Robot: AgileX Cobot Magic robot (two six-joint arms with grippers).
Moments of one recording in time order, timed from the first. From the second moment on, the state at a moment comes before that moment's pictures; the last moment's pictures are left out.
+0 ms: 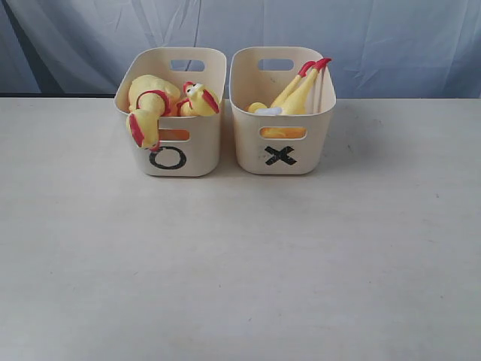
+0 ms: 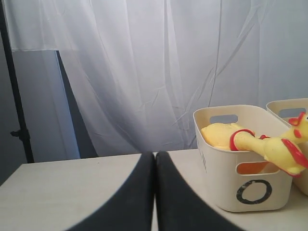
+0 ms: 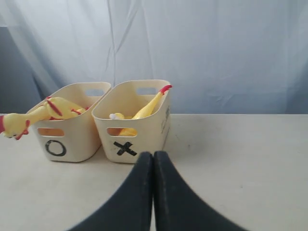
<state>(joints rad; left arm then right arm) 0.03 0.17 -0.24 -0.59 0.15 0.64 0.14 0.01 -0.58 0.14 0.81 0.01</state>
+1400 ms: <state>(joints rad) 0.04 0.01 -0.23 -0.25 0.14 0.64 0.08 0.00 -0.51 0.13 0.32 0.01</state>
